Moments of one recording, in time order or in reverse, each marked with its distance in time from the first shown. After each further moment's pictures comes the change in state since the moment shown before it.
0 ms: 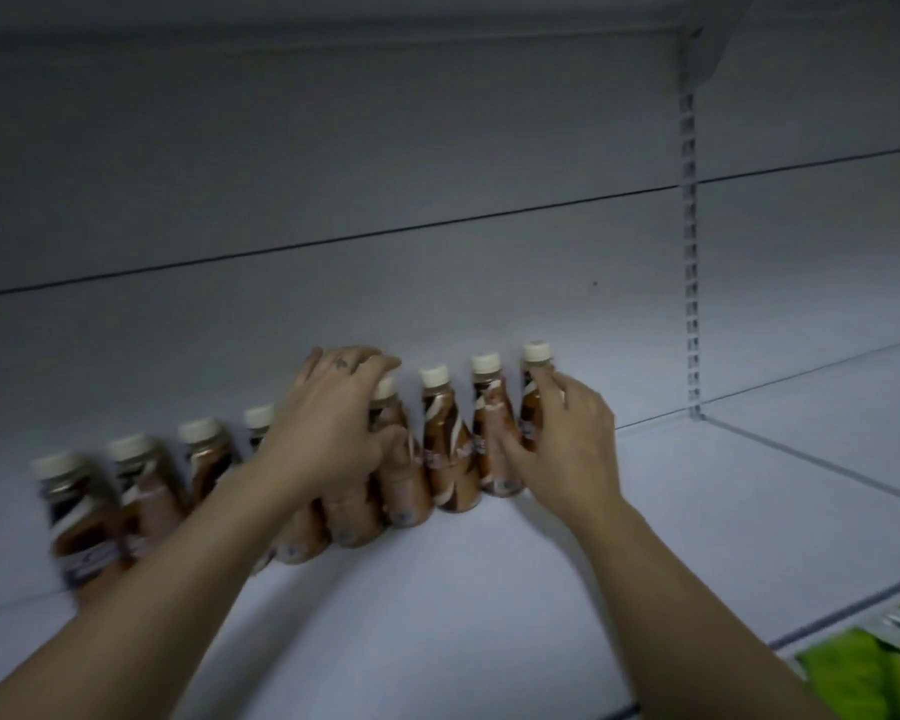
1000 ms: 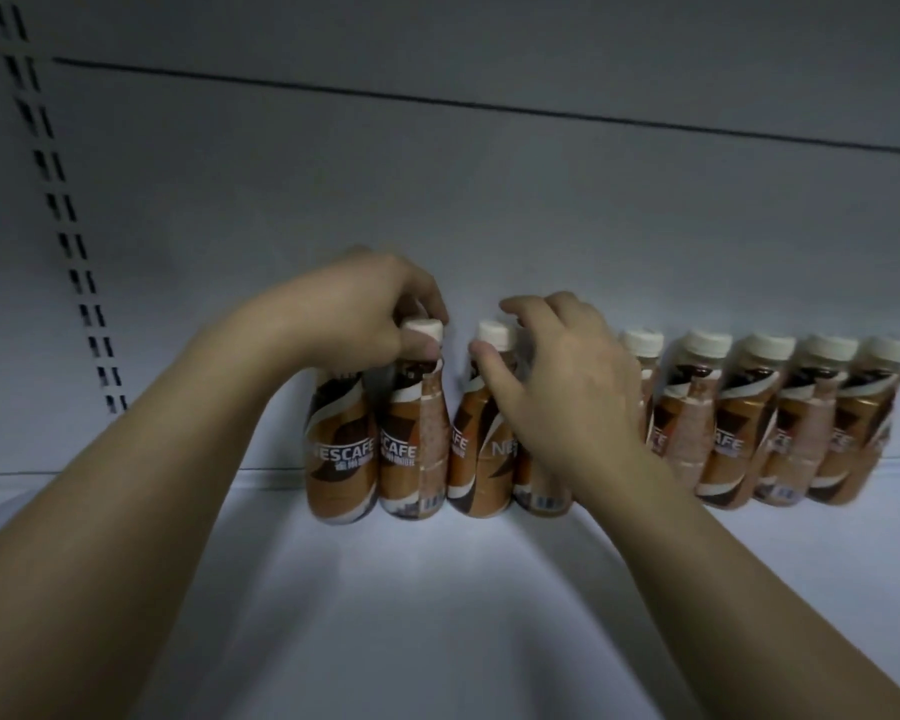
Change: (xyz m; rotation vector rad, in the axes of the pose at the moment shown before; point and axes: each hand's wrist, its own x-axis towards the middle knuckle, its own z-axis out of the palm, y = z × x) left_hand -0.071 -0.232 -0.057 -0.309 -0.323 -0.196; right_hand -0.012 -0.277 0.093 -0.032 -0.069 -0.319
